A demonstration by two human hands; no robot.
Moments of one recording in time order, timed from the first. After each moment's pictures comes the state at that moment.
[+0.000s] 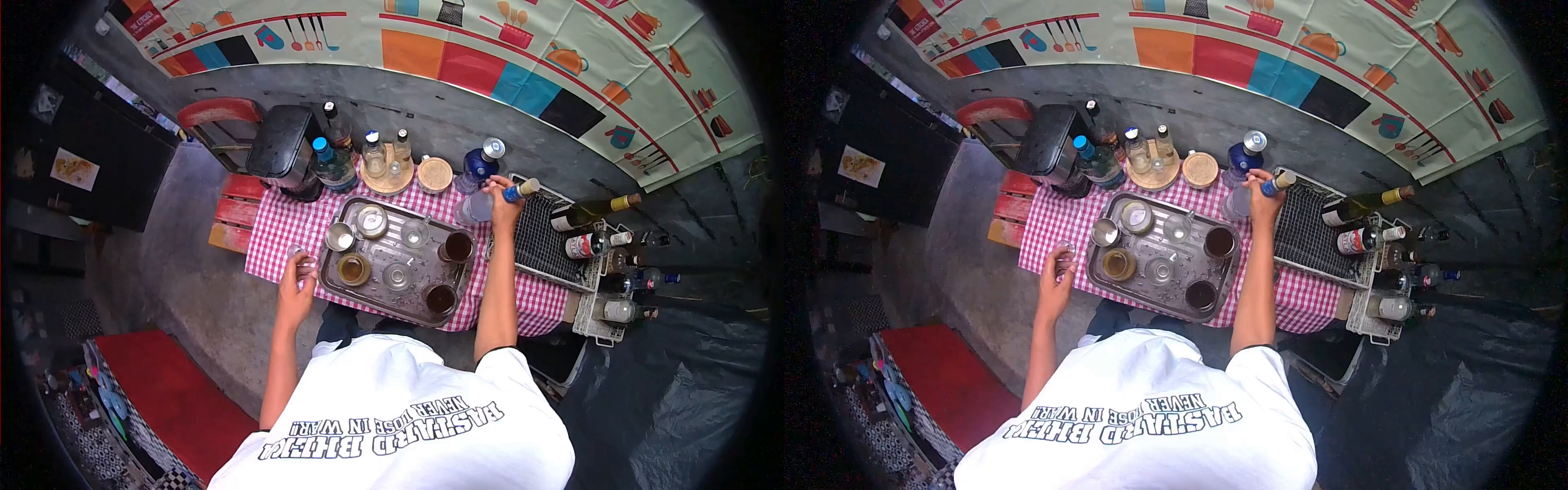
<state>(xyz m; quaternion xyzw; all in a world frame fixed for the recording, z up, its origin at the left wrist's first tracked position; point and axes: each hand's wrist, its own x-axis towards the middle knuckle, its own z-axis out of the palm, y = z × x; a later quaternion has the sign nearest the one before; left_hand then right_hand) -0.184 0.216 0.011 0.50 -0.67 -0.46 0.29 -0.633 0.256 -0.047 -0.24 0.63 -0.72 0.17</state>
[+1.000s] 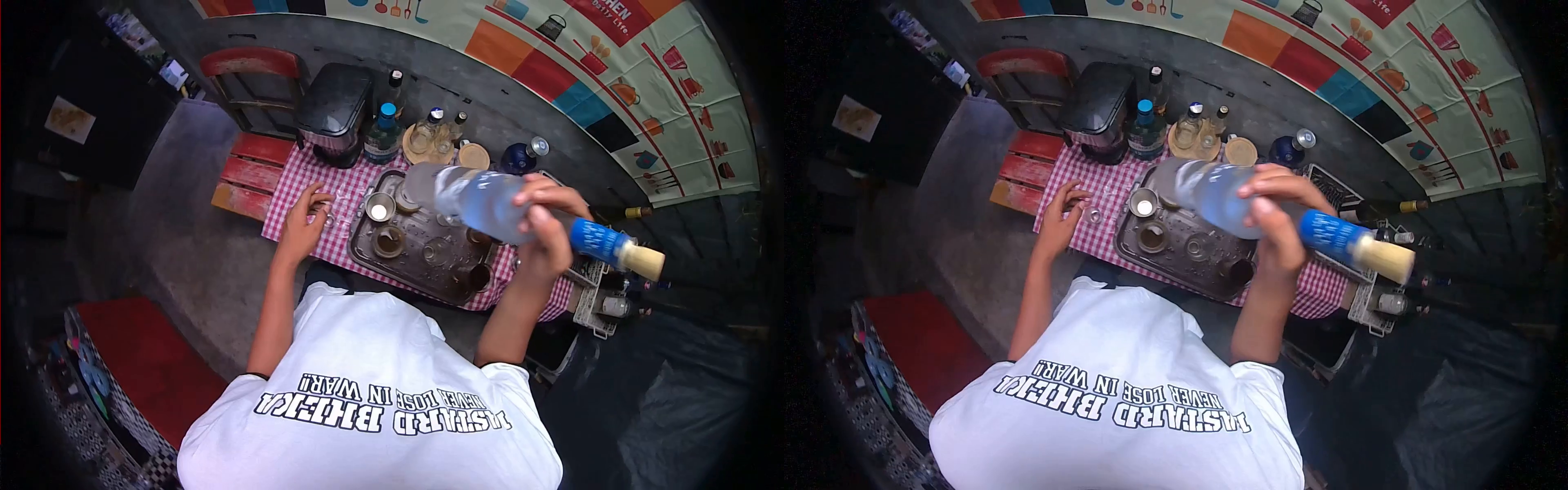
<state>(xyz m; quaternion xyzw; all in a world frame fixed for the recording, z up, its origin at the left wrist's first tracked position) -0.125 0.126 0.019 0.42 -0.71 -0.48 0.30 -0.425 0.271 0.199 -0.47 0.44 -0.75 0.17</state>
